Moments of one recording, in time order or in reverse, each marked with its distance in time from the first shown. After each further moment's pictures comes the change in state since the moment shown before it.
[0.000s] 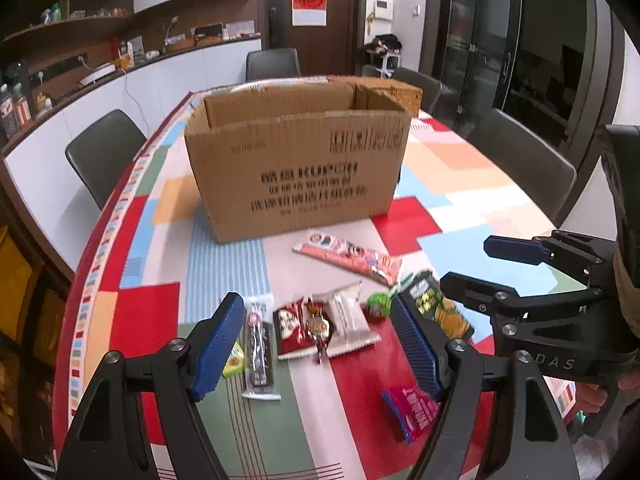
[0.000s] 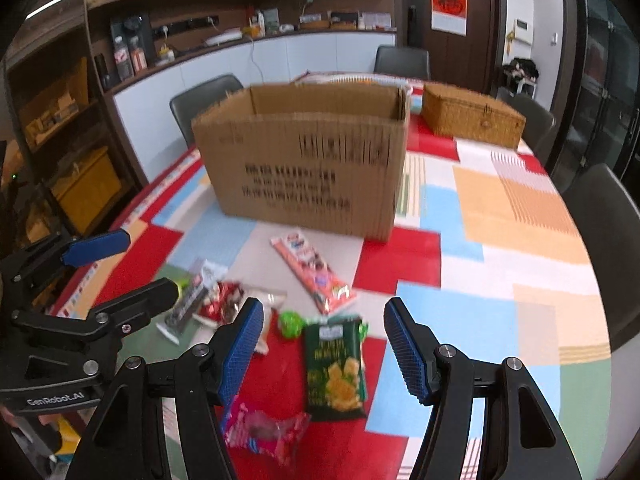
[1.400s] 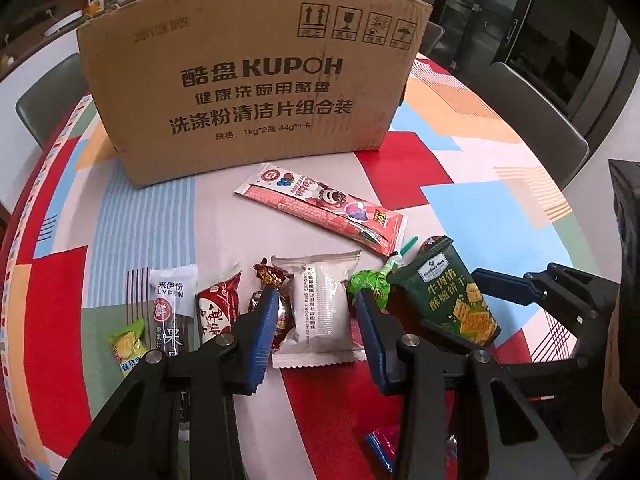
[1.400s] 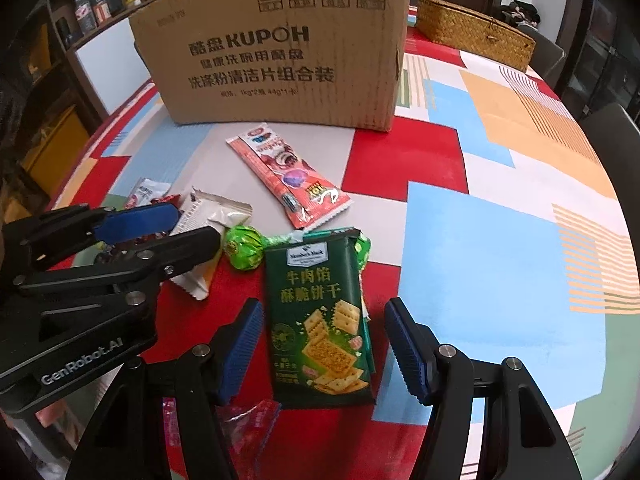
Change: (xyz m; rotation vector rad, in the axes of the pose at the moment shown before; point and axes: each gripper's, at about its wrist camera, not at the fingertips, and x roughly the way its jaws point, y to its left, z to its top) left arm 0.100 -0.014 -0.007 -0.034 0.207 -0.109; right arm 0.080 -0.010 -0.038 0.047 0.233 -0.040
